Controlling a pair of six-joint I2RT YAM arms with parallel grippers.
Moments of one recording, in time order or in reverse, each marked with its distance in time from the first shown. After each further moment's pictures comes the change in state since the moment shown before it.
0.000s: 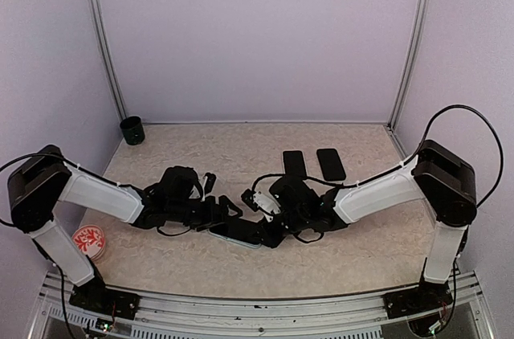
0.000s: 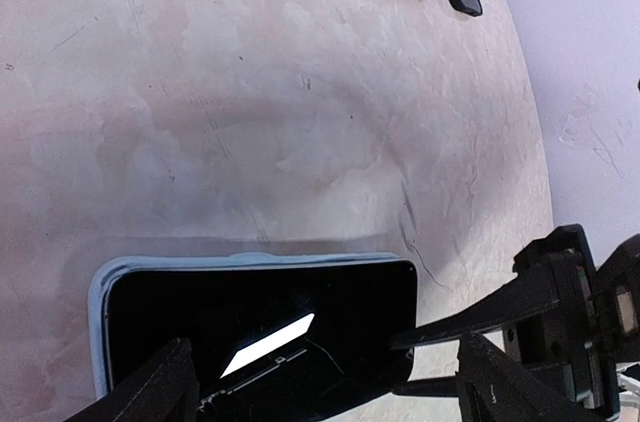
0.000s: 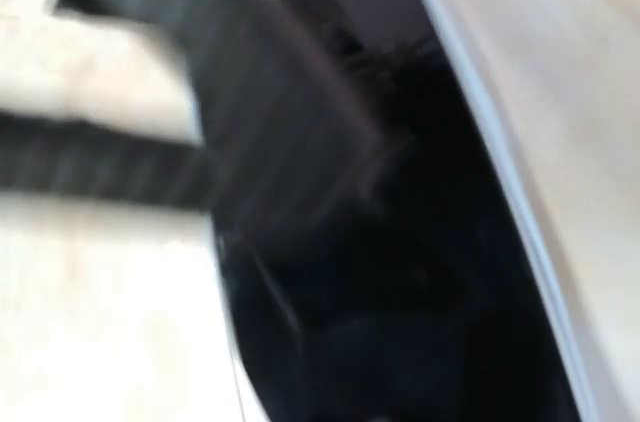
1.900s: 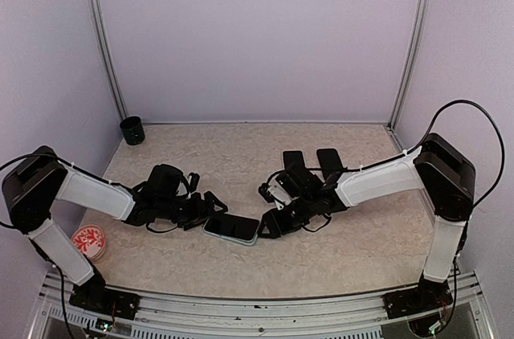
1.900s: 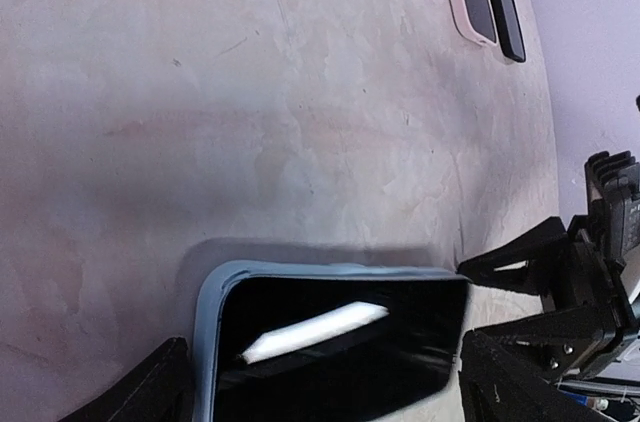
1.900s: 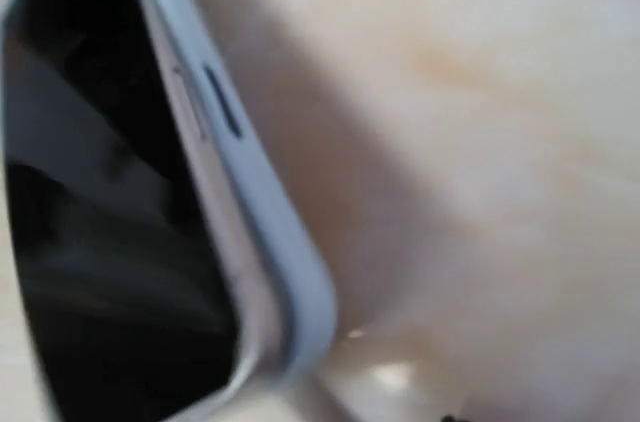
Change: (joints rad) left arm 0.123 -0.027 -0.054 -0.010 0.032 -0.020; right arm -0.103 -0.007 0.087 -0.277 -0.085 0.246
